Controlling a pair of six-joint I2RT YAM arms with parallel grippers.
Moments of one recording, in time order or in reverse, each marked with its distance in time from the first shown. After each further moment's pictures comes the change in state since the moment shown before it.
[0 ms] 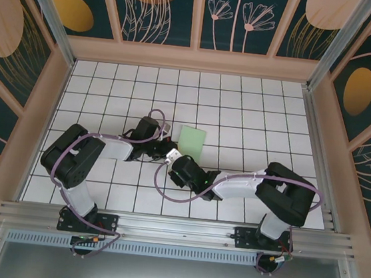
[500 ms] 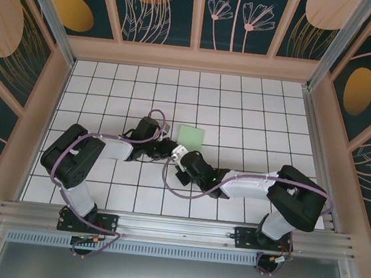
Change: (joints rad) left arm 0.000 -0.008 0.002 -0.039 -0.029 0.031; right arm -0.083 -0.101 -0.053 0.001 -0.135 0.015
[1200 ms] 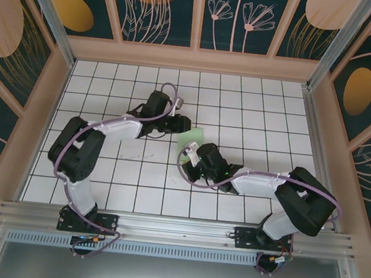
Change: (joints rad) left arm 0.010 0.125 0.432 -0.231 -0.019 0.246; right arm -0.160 -0.056 -0.060 0.023 -0.309 0.083
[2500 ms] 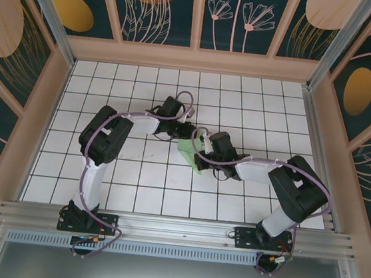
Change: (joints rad) left arm -0.023 0.286 0.172 -0.068 0.031 0.111; right arm -0.225 0.113 0.055 -0.058 -0.124 0.224
